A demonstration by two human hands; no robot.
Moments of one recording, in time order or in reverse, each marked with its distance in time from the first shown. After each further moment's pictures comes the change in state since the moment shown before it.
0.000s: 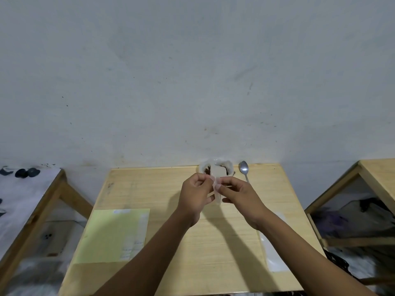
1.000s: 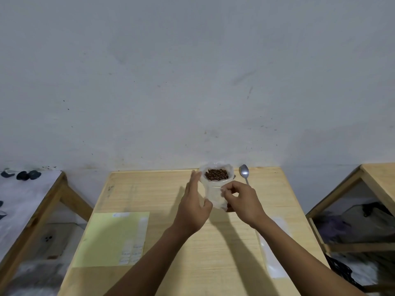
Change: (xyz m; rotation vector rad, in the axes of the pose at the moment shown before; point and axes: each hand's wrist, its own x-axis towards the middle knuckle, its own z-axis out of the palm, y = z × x) left_hand 0.002 -0.033 -0.026 0.768 -0.060 0.459; right_hand 0.017 0.018 -0.009 -0.308 0.165 -0.064
